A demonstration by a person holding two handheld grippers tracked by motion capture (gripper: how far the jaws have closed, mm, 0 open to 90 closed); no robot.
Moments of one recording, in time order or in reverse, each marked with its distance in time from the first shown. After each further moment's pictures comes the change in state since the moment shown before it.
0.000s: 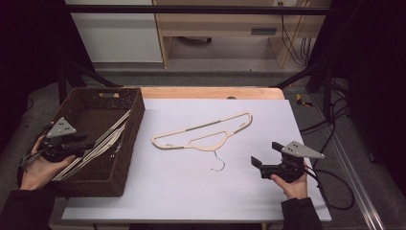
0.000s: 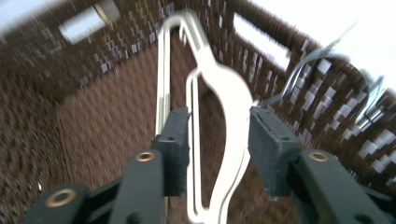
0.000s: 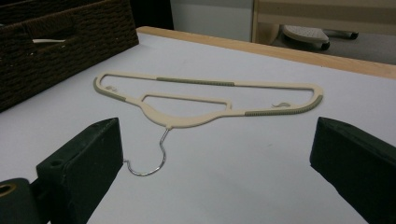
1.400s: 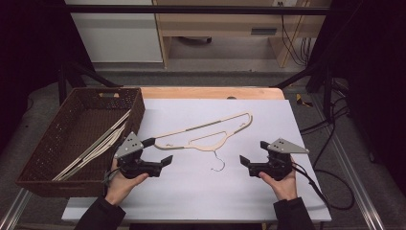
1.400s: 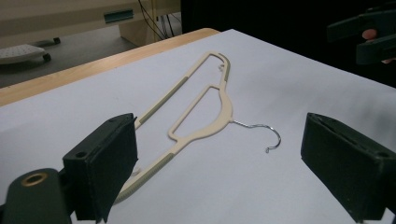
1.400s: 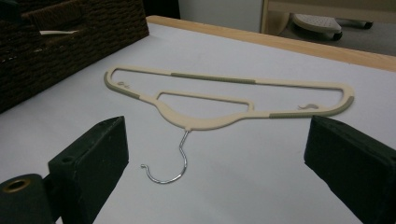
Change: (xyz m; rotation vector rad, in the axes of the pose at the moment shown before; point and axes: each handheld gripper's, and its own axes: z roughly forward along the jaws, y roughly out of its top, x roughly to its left) left arm -0.163 0.050 0.072 -0.353 -0.324 -0.100; right arm 0.024 0.011 0.022 0.054 0.018 -0.020
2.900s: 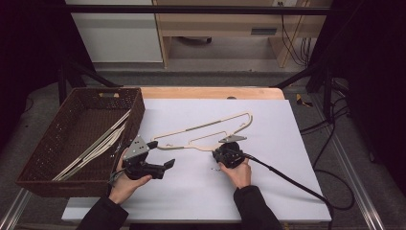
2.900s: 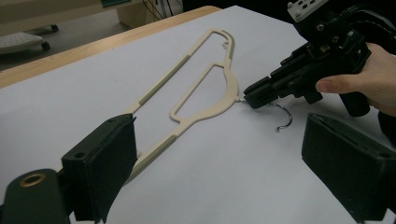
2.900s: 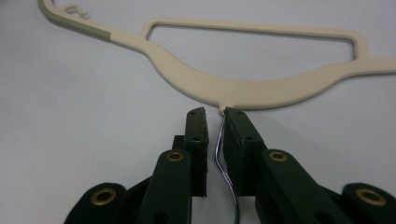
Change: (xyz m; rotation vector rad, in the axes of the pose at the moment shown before) left arm 0.003 -0.014 0.013 0.063 0.009 0.020; right arm 0.035 -0.024 0.141 0.319 -0.043 0.048
